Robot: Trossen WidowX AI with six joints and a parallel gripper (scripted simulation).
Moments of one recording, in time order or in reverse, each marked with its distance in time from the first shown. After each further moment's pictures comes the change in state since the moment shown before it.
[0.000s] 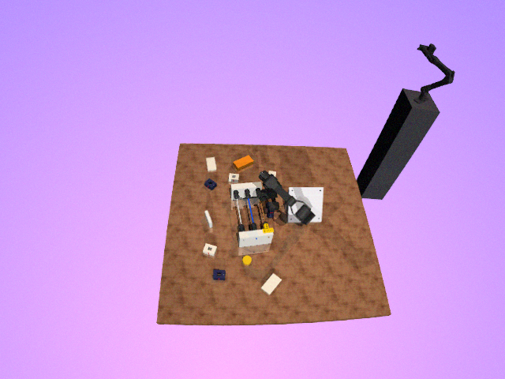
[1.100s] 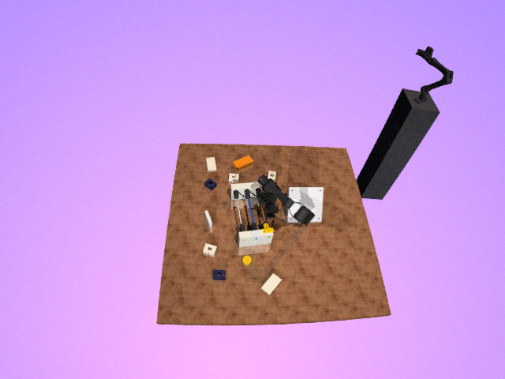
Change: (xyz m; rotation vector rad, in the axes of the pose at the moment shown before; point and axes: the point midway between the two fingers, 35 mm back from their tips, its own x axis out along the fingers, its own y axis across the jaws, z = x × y) arm 0.036 0.001 -0.001 0.000 -0.001 0.002
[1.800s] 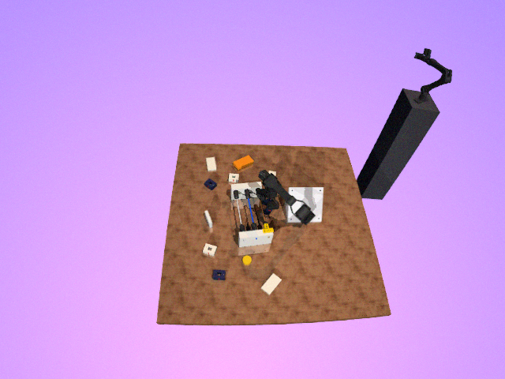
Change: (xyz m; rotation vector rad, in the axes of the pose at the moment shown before) arm -0.041 -0.001 0.003 0.005 0.001 0.003
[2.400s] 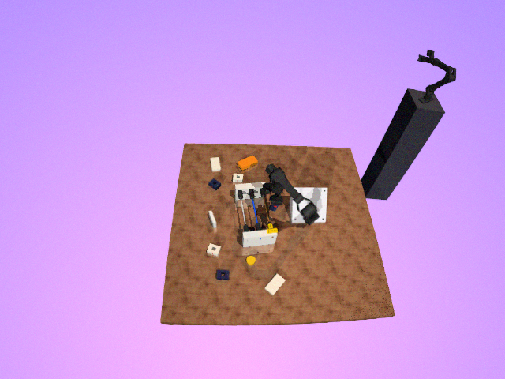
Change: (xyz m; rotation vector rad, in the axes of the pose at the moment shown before) arm -0.048 0.001 -0.004 0.178 -0.022 0.007
